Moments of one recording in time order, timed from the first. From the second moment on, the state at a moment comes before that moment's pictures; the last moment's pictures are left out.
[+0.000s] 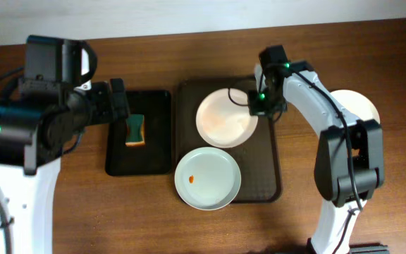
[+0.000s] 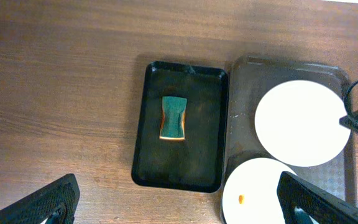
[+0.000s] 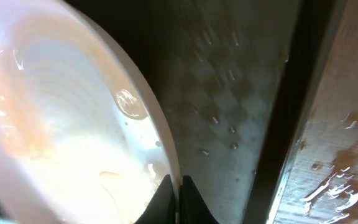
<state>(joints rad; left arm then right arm) -0.21 1.51 2.09 -1.51 -0.12 -0.26 0.17 2.04 1.62 -0.93 -0.15 0.11</state>
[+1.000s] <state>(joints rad) -0.21 1.42 2.08 -1.51 -0.12 -0.26 0.96 1.98 1.75 -0.59 0.99 0.04</state>
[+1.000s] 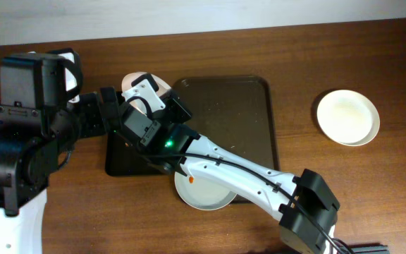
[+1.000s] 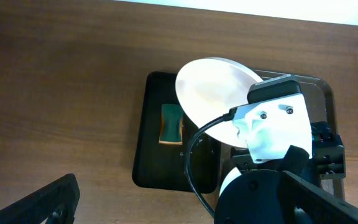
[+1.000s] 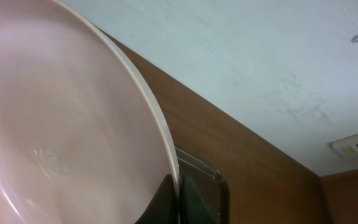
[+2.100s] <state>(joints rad) -0.21 1.42 2.08 -1.51 -0.12 -0.26 -0.53 1.92 1.57 -1.05 0.00 0.47</state>
